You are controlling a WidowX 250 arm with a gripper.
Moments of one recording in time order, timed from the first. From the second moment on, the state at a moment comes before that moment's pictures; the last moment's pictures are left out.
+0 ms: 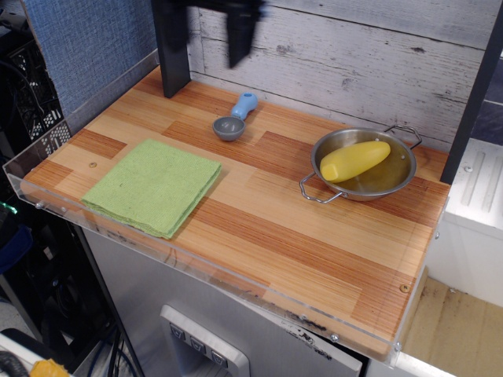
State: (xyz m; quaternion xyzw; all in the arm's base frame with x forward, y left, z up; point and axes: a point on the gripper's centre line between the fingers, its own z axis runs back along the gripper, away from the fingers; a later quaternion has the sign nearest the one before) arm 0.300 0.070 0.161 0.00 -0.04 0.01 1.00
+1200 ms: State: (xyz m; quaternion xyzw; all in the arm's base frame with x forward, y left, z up) arm 0.277 0.135 0.039 0.04 -0.03 0.04 1.00
